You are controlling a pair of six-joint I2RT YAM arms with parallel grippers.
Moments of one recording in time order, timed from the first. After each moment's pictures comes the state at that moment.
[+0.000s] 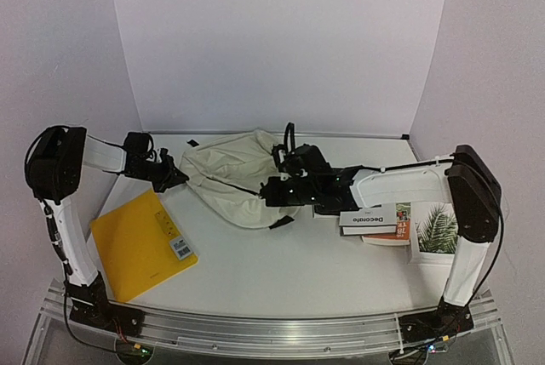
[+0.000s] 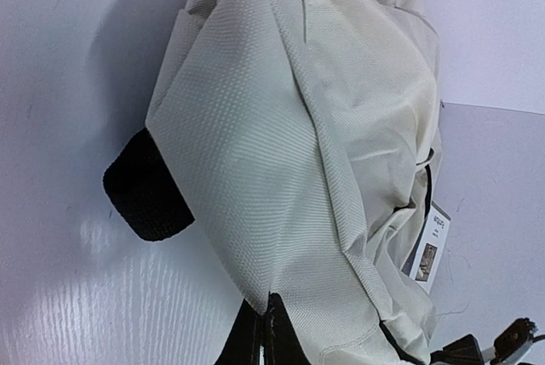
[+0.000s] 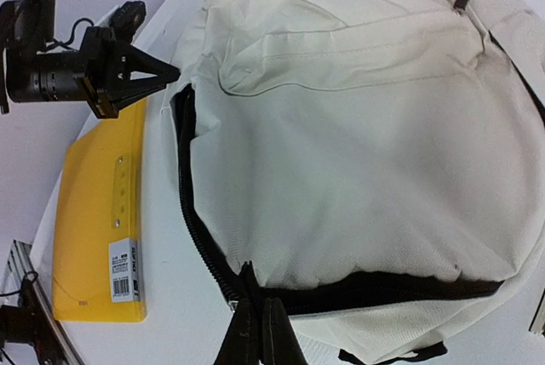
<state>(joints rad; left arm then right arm) -0.08 1.94 1.11 -0.03 0.67 -0.71 0.92 1.89 1.27 0.02 0.04 0.60</state>
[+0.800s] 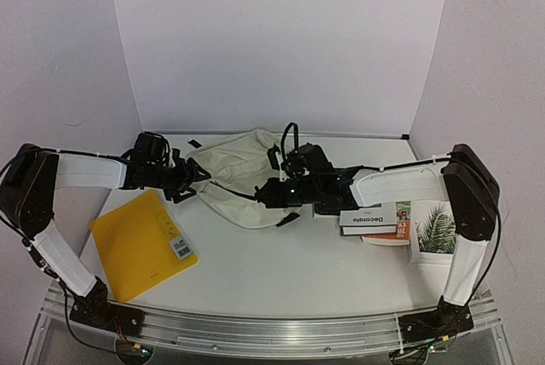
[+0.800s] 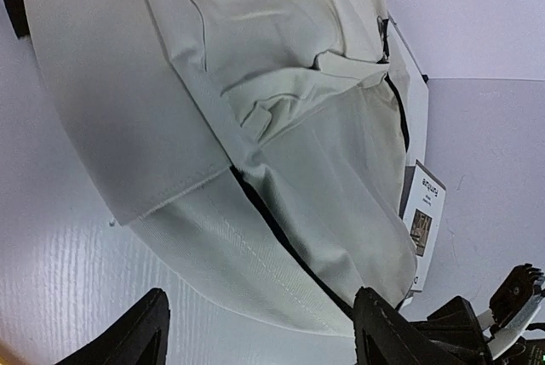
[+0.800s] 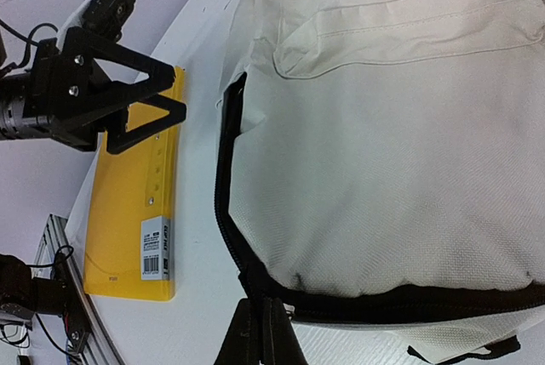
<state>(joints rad) -0.36 1.60 0.89 -0.01 0.44 -0.92 0.90 1.91 1.26 0.07 -0.14 0.59</state>
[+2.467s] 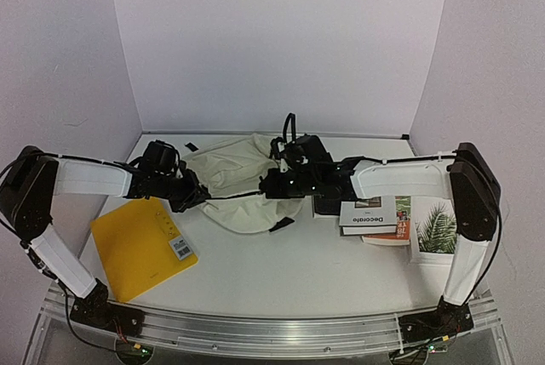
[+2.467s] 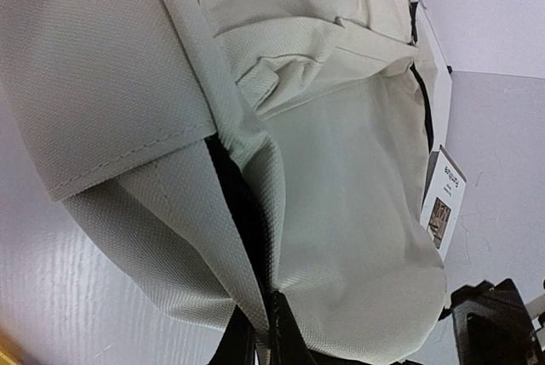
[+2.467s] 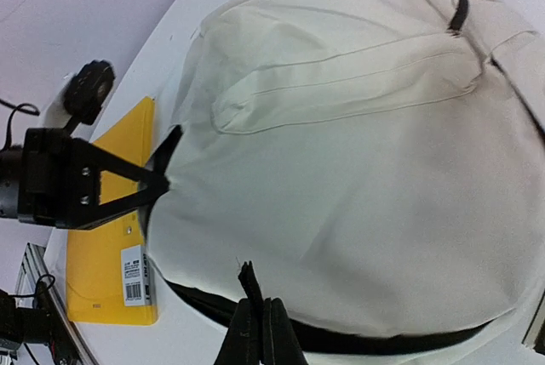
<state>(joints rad) -0.46 1.57 0.84 -0.04 0.35 -1.00 0.89 1.90 1.35 -0.05 -0.01 0.59</state>
